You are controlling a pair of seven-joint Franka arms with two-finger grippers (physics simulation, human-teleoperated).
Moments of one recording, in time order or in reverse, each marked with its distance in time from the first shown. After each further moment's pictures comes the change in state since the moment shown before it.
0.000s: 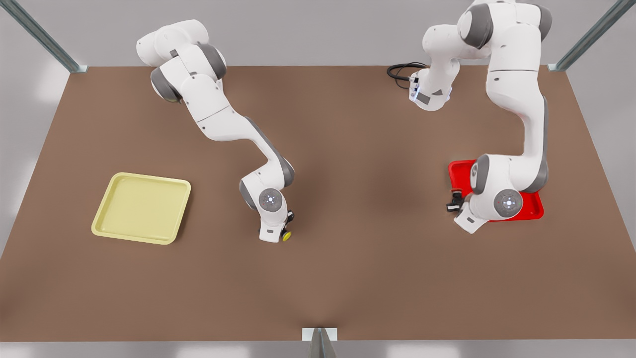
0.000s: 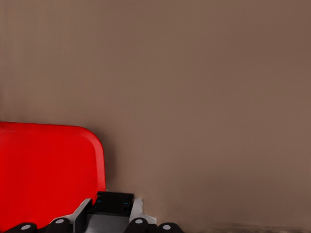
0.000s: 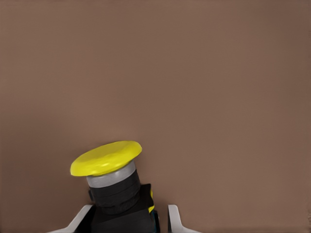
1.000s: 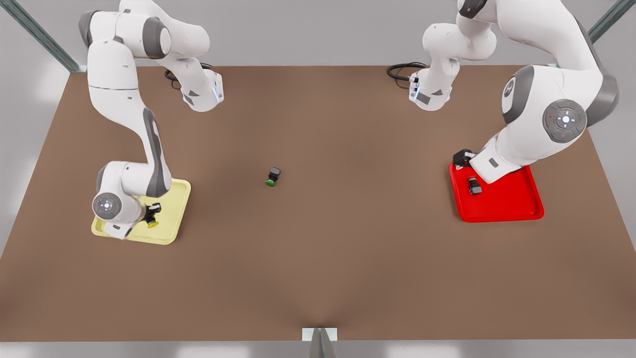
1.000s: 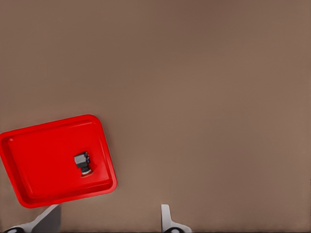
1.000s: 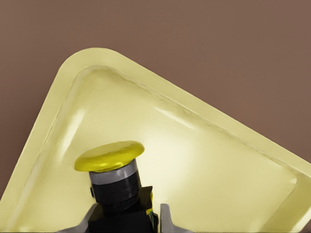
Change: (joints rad) left arm -0.144 -0.176 -0.004 0.519 -0.057 -0.571 0.153; right arm -0.350 -0.399 -0.338 -0.472 0.022 -0.133 -0.445
